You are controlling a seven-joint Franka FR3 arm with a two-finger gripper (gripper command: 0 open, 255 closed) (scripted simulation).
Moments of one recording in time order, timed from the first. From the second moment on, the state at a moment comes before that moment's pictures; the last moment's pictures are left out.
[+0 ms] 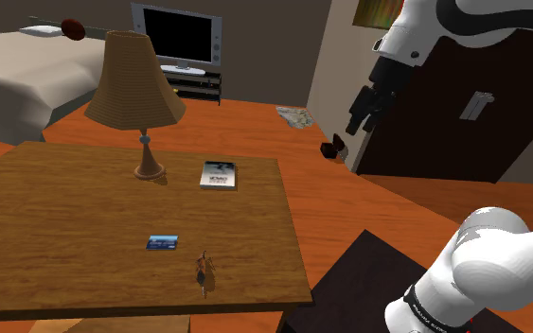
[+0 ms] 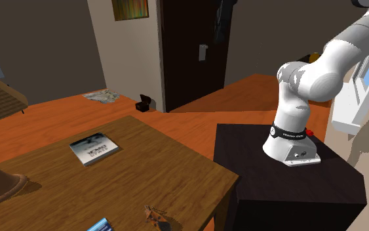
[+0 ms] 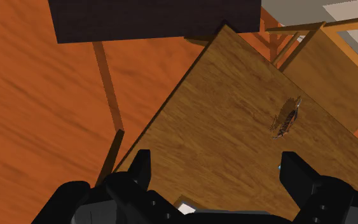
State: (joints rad) arm -0.01 -0.79 -0.03 -2.33 0.12 1.63 0.02
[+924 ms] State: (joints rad) arm 0.06 -0.63 0.17 -2.50 0.21 1.97 0.17
